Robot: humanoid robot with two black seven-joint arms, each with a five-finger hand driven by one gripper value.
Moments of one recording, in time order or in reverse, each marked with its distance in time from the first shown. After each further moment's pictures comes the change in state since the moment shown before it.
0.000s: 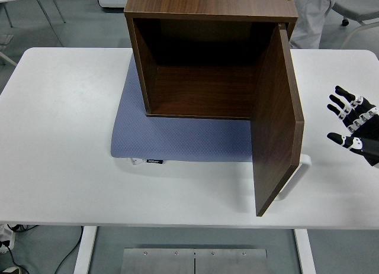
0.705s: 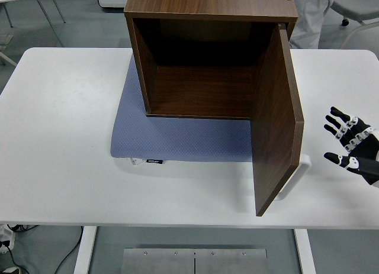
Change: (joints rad) left arm 0.000 0.000 0.000 0.000 0.000 0.000 0.000; right arm -0.085 0.002 -0.001 0.017 -0.028 0.001 0.000
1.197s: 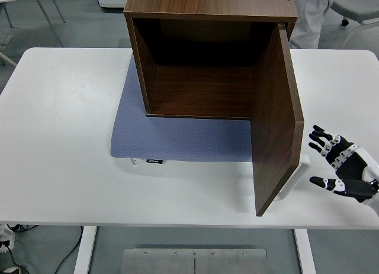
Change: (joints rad) left arm 0.000 0.000 0.000 0.000 0.000 0.000 0.000; right arm -0.080 0.010 -0.007 0.074 -0.143 -0.001 0.000
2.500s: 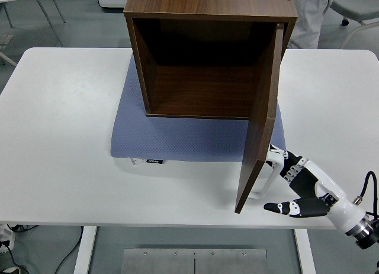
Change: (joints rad) left arm 0.000 0.000 0.000 0.000 0.000 0.000 0.000; right arm 0.056 0.124 -0.123 0.071 -0.192 -0.006 0.000
